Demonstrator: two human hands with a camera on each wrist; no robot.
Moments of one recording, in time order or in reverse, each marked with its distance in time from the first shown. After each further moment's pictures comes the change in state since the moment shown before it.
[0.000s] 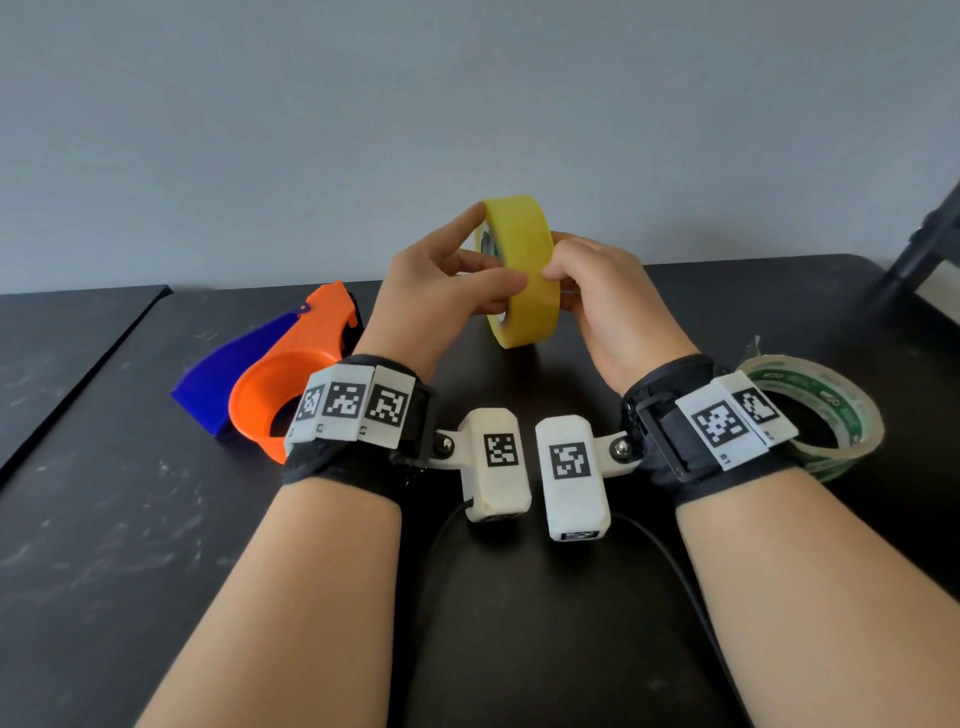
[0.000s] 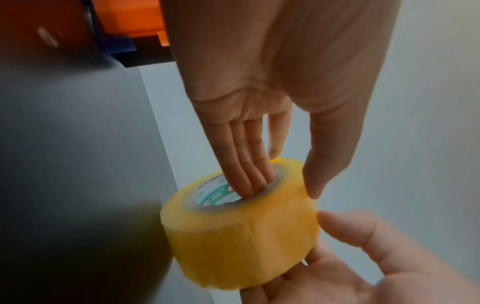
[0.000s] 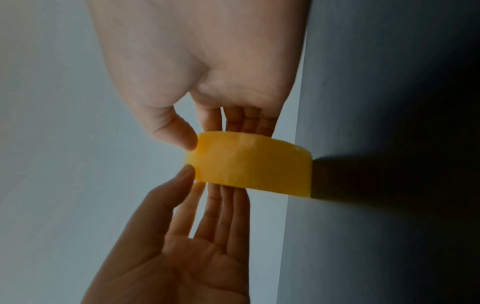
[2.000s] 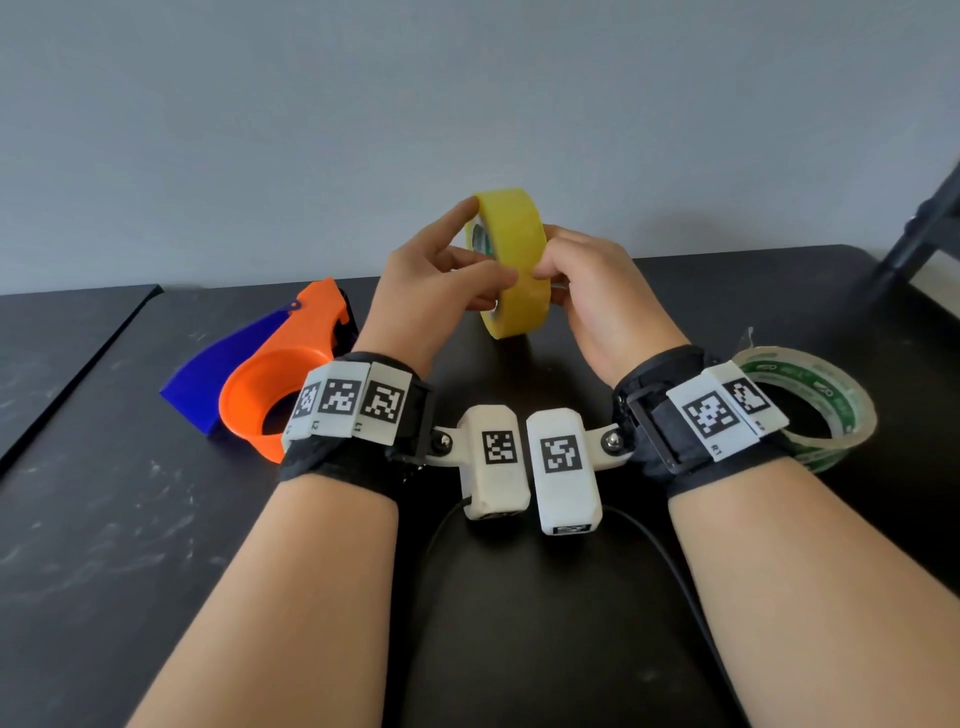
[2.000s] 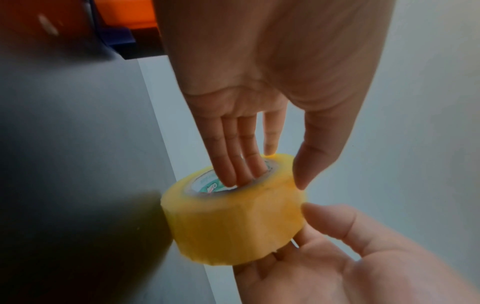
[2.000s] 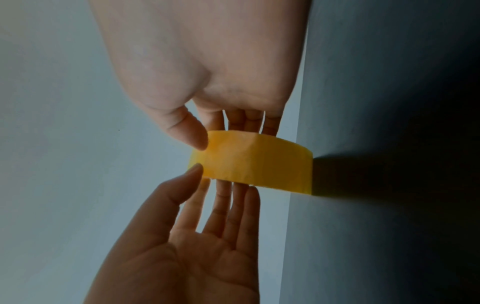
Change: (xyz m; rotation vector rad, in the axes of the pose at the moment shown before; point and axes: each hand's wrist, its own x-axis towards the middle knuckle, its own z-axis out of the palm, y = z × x) left_hand 0.000 -0.003 0.002 0.036 0.018 0.025; right_hand 0.005 0.002 0.002 0.017 -0.001 0.027
